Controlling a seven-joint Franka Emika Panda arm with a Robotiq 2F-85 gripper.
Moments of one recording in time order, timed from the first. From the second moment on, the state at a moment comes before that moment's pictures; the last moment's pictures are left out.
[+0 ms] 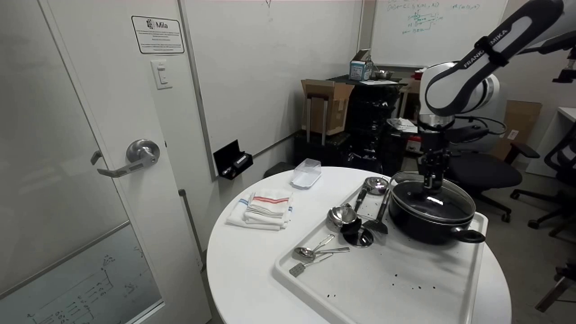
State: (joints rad) arm -0.20 0.64 -0.08 -1.90 0.07 2.28 0.01
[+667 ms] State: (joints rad) arm -0.24 0.70 -0.10 -1.84 0.11 2.25 0.05
